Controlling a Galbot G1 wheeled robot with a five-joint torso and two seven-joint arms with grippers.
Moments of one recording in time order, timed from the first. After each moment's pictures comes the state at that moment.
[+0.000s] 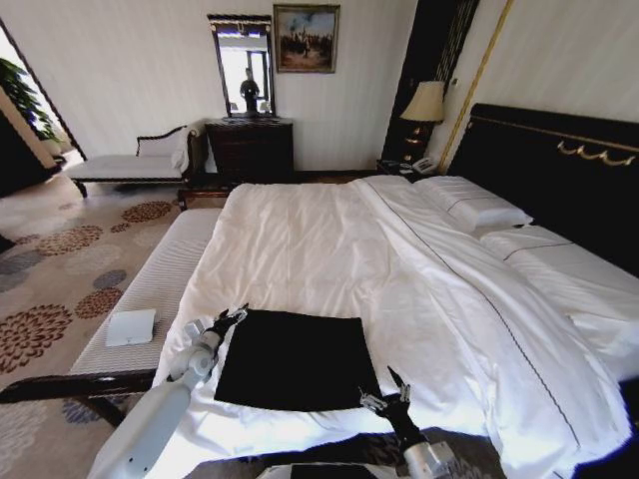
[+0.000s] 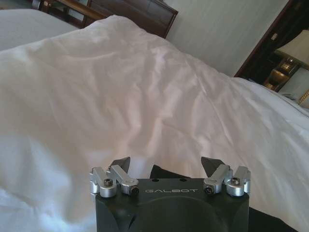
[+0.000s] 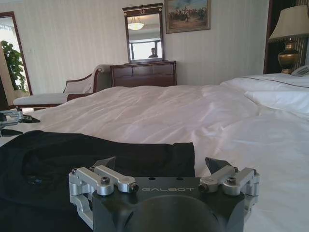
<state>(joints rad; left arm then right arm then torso) 1.04 -1.02 -0.25 -1.47 -1.05 0.16 -0.09 -1.88 1.30 0.47 1.95 0.22 0.30 -0.10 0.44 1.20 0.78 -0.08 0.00</state>
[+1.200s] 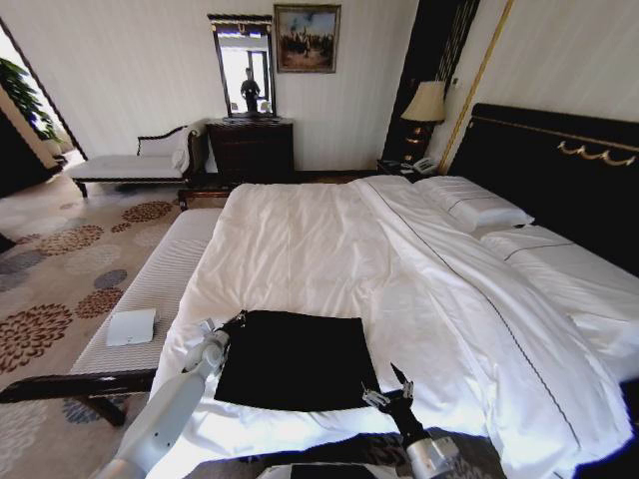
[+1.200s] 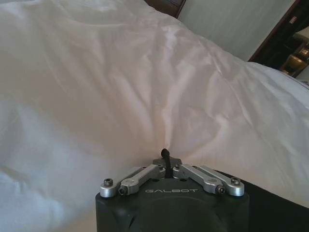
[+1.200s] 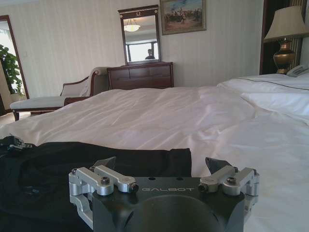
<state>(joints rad) 0.95 -1.08 -0.20 -1.32 -1.03 0.16 -0.08 -1.89 1.29 0.48 1.99 0.25 0.27 -0.09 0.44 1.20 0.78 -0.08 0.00</state>
